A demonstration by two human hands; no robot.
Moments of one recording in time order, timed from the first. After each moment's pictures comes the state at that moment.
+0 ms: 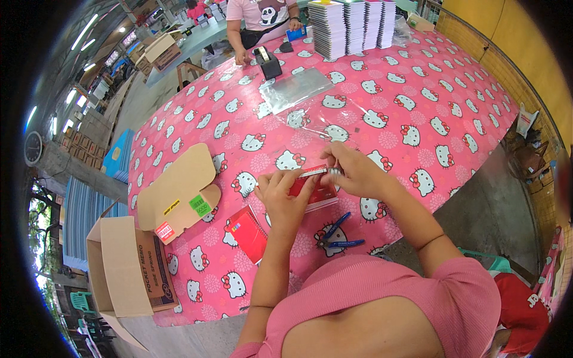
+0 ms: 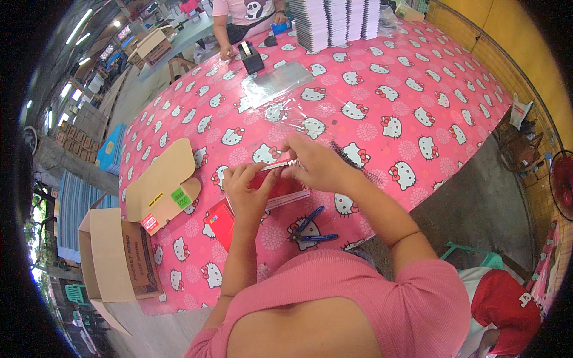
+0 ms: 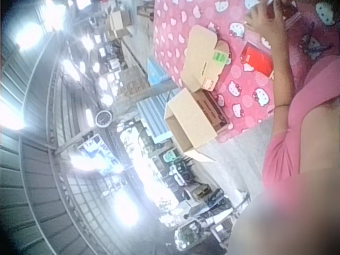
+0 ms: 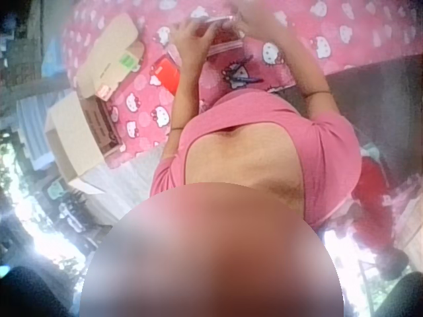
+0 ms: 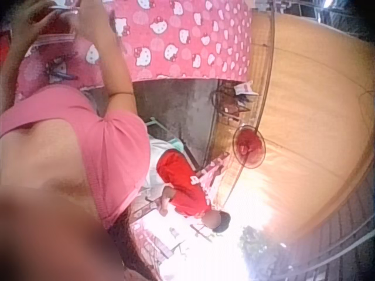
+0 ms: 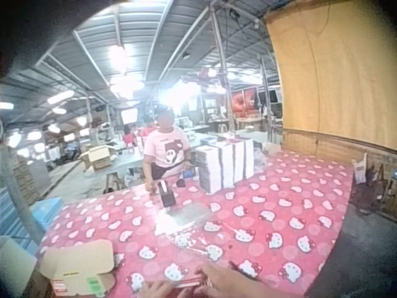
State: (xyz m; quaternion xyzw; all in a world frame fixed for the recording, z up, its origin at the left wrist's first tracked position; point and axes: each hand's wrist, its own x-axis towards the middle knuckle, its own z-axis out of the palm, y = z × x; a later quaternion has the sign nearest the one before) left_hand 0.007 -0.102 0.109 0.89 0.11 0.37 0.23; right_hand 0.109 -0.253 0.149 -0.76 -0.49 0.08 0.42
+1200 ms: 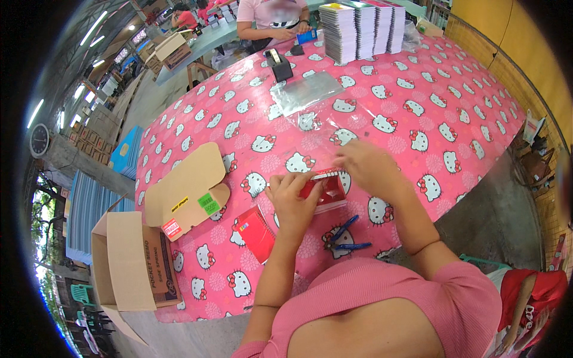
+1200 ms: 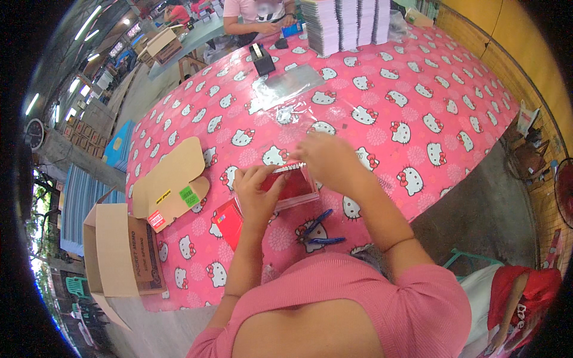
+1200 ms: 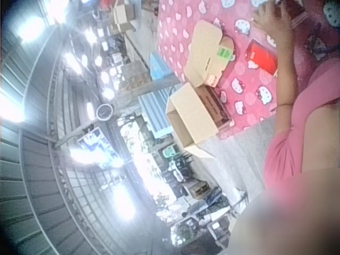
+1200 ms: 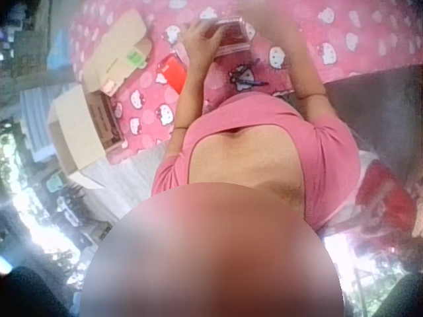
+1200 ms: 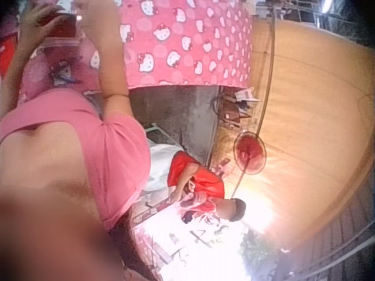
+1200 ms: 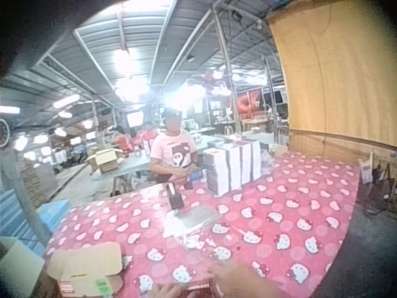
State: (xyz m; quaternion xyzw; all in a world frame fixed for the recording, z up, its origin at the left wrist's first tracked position) left_hand 0.004 -0.098 0.107 0.90 0.11 0.36 0.24; right_hand 0.110 -0.246 0.157 -0.79 -0.49 -0.10 0.36
